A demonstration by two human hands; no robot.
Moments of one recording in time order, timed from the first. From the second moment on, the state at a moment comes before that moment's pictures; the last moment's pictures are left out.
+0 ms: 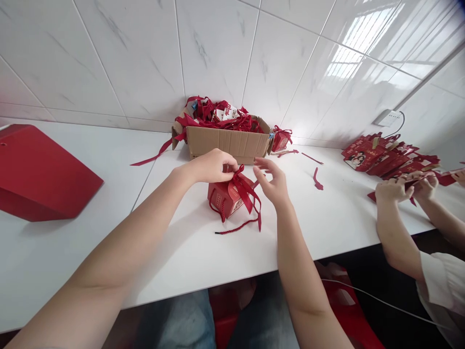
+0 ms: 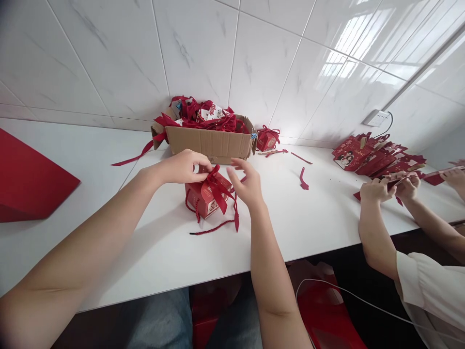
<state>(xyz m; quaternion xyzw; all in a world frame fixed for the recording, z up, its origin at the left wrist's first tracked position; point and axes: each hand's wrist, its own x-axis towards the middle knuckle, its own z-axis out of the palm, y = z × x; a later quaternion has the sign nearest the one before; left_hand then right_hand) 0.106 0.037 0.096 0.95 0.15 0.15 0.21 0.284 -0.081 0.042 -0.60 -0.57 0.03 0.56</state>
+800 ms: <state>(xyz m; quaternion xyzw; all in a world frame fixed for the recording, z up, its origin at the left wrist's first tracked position) 0.103 0.022 0.070 0.95 0.20 0.25 -0.02 0.275 -0.063 0.020 -0.49 -0.67 0.05 0.56</state>
